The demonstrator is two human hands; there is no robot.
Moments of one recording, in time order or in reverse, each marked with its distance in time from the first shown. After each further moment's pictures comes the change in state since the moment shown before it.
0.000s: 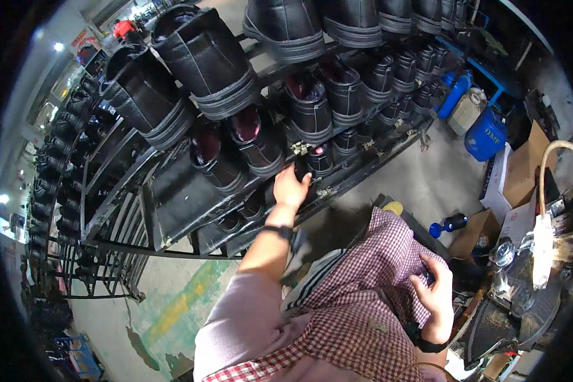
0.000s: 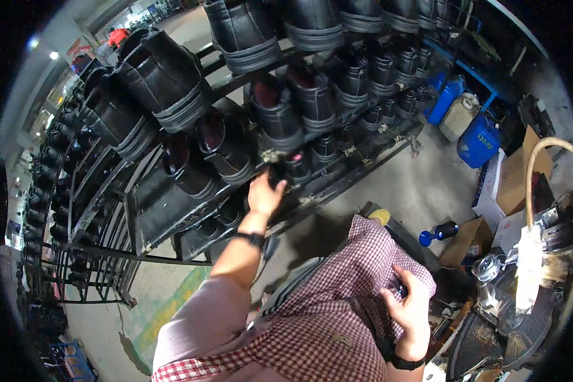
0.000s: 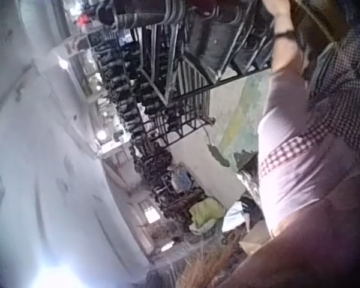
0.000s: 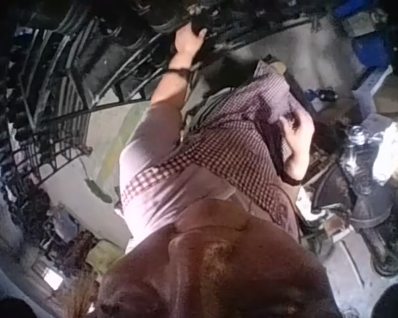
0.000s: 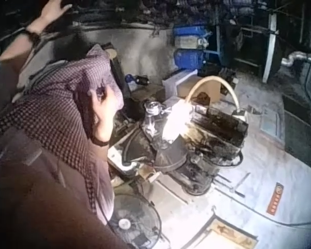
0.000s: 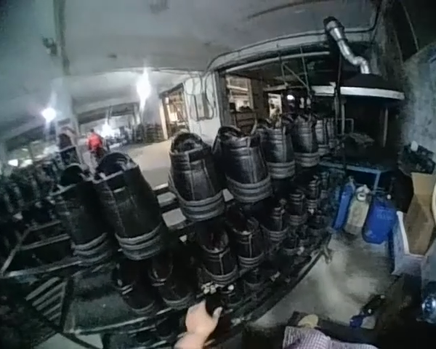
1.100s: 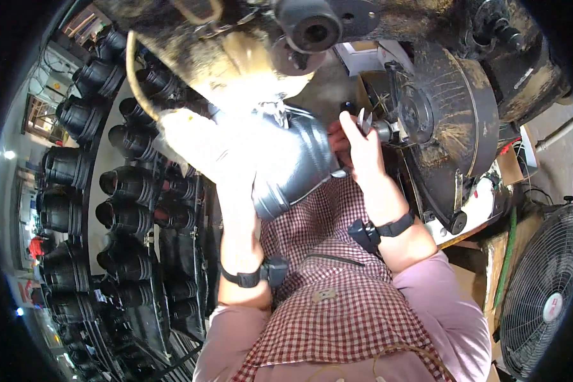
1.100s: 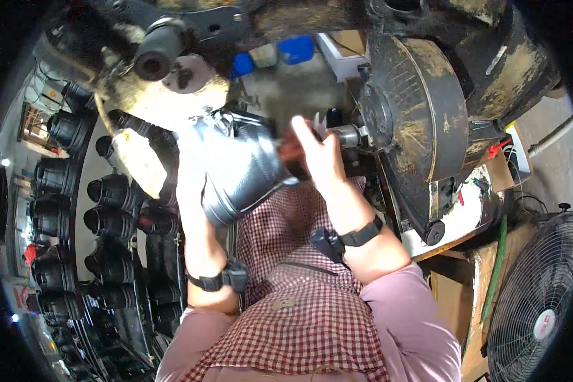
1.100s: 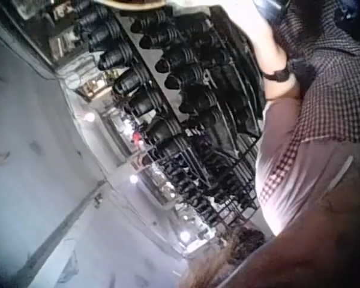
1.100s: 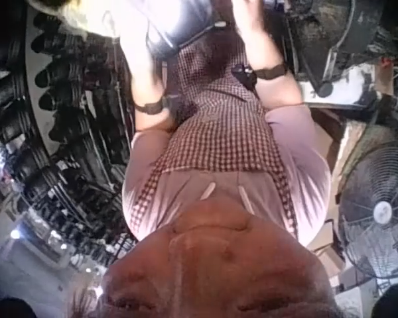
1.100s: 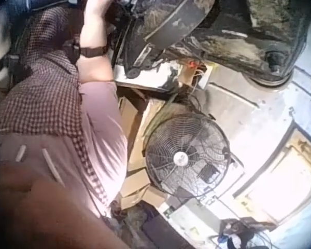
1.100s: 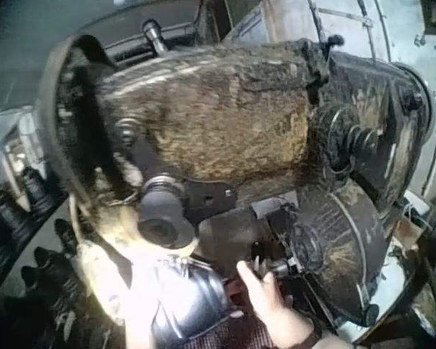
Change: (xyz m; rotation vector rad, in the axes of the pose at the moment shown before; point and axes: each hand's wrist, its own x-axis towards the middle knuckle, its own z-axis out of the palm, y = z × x) left_hand -0.135 0.363 -0.067 -1.400 -0.809 0.067; right_hand -0.005 0.110 -0.100 1.111 0.822 0.524
